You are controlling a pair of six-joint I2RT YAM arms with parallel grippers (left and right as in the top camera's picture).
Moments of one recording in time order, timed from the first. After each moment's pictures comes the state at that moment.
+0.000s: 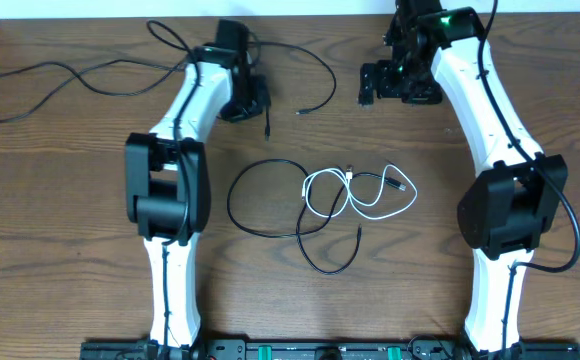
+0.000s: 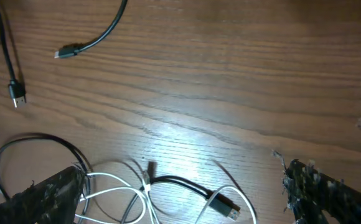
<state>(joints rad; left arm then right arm) -0.18 2.32 1.90 -0.89 0.15 -0.44 0.24 2.22 2.16 -1.27 -0.16 0.22</state>
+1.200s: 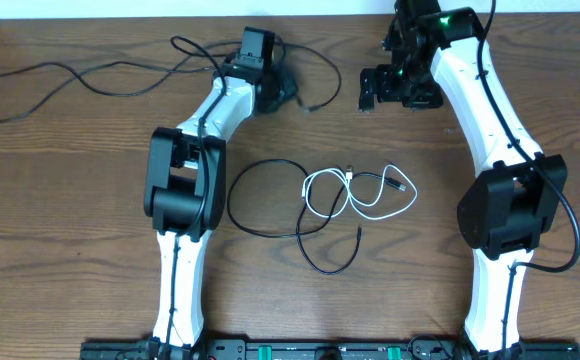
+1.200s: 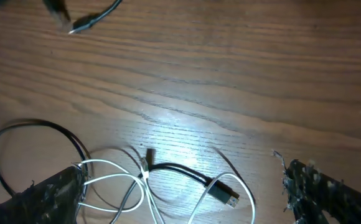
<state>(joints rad) -0.25 2.38 1.82 -0.36 0.28 -0.72 0.24 2.22 2.16 -1.32 -0.16 0.21</state>
